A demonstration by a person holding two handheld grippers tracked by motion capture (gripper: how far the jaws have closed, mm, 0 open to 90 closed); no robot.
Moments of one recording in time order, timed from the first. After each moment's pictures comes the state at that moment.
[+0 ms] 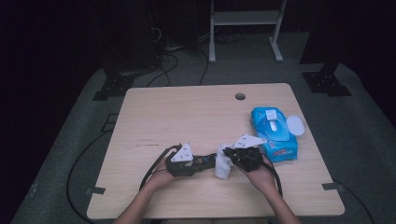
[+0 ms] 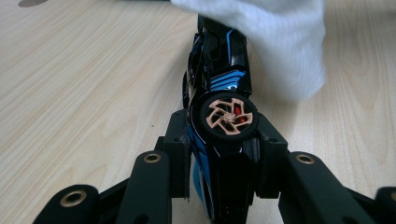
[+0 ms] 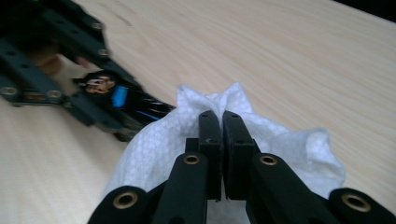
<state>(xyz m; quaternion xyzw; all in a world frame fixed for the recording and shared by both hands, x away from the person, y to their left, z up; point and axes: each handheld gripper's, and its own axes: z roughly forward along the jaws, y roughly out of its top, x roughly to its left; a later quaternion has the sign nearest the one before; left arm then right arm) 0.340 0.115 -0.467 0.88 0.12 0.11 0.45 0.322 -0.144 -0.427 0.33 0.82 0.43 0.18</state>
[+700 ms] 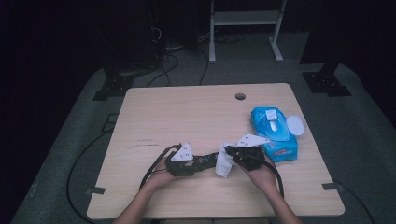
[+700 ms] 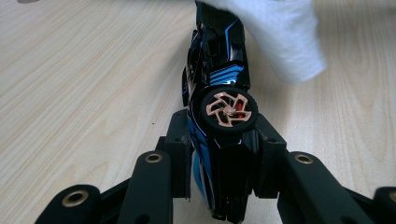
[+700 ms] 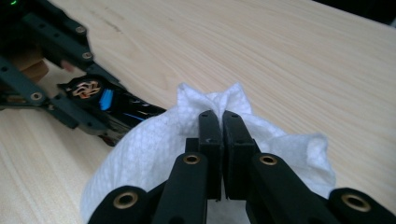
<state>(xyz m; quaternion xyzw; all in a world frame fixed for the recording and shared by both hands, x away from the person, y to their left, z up) 0.342 0.116 -0.465 0.88 0.12 0.11 0.45 0.326 -0.153 -0.430 0.35 0.81 0.44 0.19</state>
